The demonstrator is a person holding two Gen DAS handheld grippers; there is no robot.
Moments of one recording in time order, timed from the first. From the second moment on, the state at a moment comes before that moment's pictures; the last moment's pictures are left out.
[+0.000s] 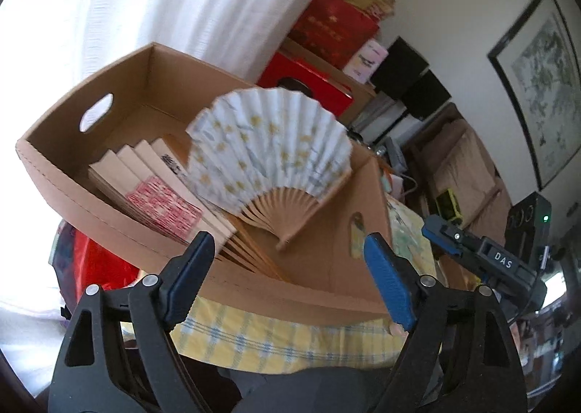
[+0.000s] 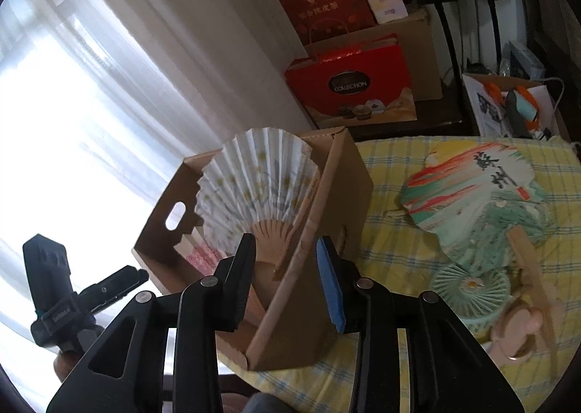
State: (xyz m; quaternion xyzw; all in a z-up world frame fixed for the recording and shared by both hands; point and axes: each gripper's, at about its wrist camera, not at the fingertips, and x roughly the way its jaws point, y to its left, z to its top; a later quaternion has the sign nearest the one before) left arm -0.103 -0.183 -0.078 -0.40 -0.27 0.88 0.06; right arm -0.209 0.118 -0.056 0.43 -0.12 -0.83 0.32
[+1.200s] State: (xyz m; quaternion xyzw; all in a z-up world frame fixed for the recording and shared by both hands) left arm -0.099 0.052 -0.096 -0.47 -0.15 0.84 0.21; right arm -0.173 0.316 -0.098 0.45 -0.10 -0.87 0.16
